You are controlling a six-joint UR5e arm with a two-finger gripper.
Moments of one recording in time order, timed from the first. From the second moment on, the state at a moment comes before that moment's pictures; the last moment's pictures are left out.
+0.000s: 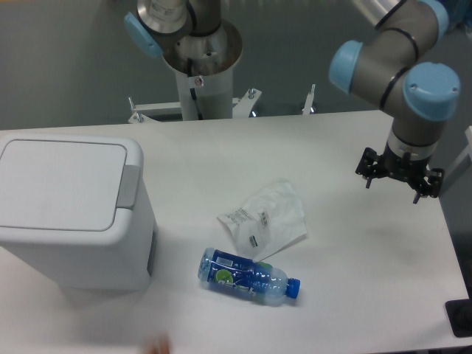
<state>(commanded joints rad) 2.80 -2.04 -1.39 -1.22 1.62 1.25</state>
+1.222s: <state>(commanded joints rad) 2.66 -1.83 -1.45 -1.24 1.36 0.82</state>
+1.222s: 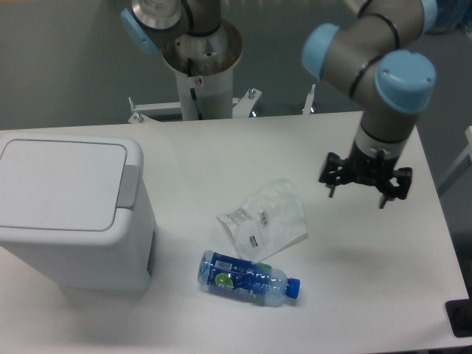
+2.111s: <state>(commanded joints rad) 2.45 -1.76 -1.42 -1.28 1.06 0.51</state>
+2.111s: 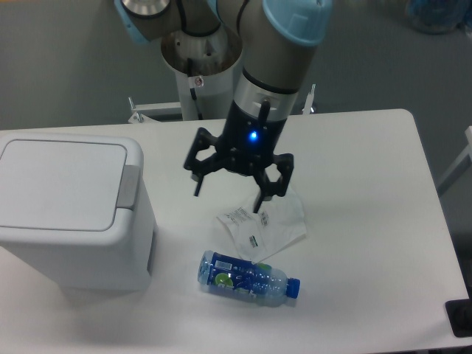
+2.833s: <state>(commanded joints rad) 2.36 -1.72 -1.52 -1.25 1.07 0.44</state>
